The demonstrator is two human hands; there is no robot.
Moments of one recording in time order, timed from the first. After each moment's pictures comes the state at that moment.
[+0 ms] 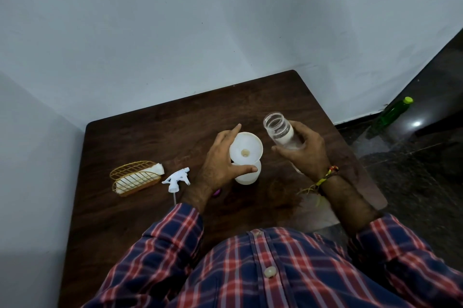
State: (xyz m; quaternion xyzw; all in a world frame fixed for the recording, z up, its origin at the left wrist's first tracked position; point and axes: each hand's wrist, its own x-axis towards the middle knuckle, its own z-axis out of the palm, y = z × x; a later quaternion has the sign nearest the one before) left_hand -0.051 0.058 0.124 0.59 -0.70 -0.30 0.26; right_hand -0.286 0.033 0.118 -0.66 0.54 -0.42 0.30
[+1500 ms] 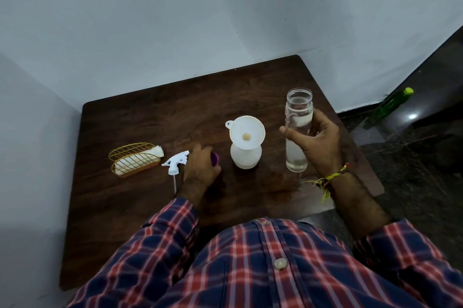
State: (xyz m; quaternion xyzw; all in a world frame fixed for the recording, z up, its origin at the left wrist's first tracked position) left_hand -0.012 0.085 0.067 0.75 -0.63 -0.21 0.07; right_hand -0.279 0.059 0.136 -0.54 0.54 -0.52 0.39
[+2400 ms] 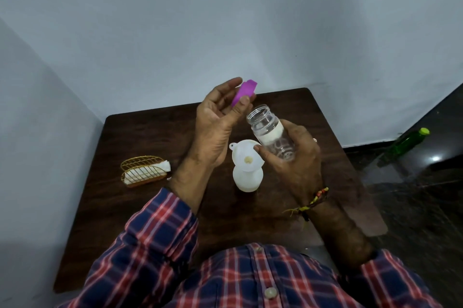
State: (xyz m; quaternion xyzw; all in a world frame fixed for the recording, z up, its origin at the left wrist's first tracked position) left_hand -0.077 0.061 0.251 0.39 -0.38 -0.52 0.66; right_hand -0.245 0.073 0.191 -0.69 0.51 -0.48 0.18
